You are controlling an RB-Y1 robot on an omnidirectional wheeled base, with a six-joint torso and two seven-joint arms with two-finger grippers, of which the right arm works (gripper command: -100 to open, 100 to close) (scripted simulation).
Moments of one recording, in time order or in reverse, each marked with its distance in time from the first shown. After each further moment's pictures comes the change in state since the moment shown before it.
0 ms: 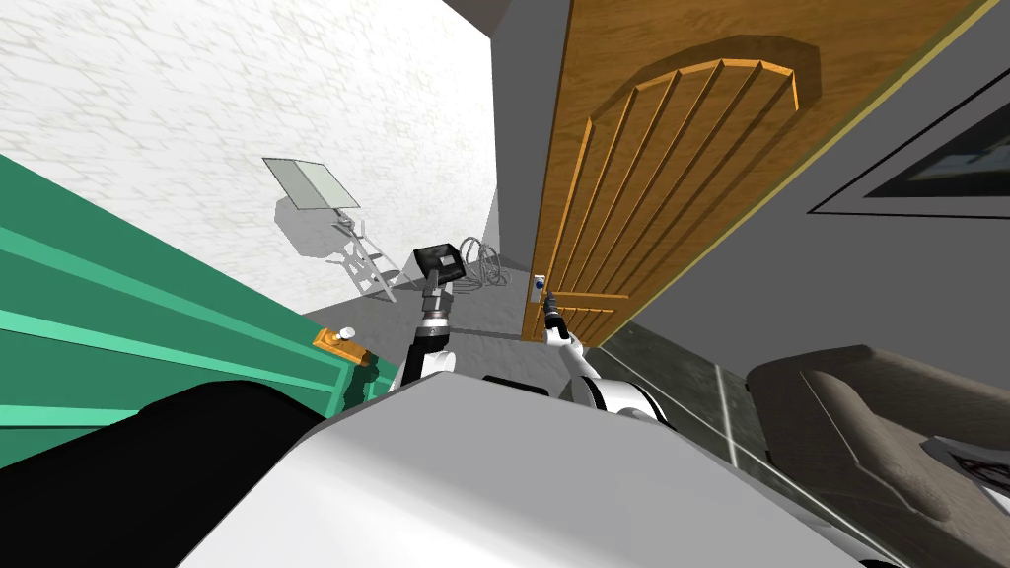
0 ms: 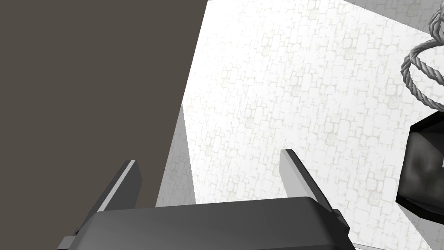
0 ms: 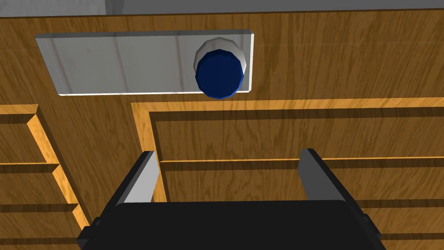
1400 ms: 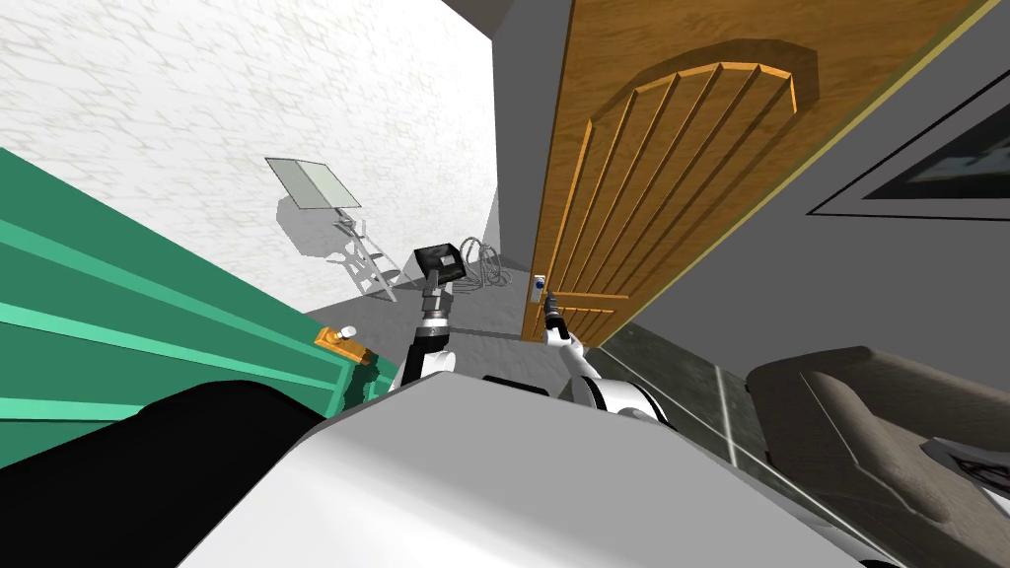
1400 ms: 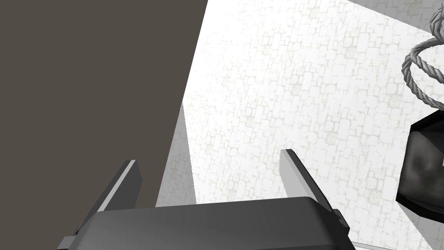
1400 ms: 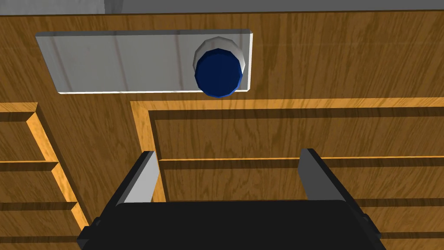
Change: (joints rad) arm 0.000 -0.002 -0.001 0.006 -0.003 -0.006 0.004
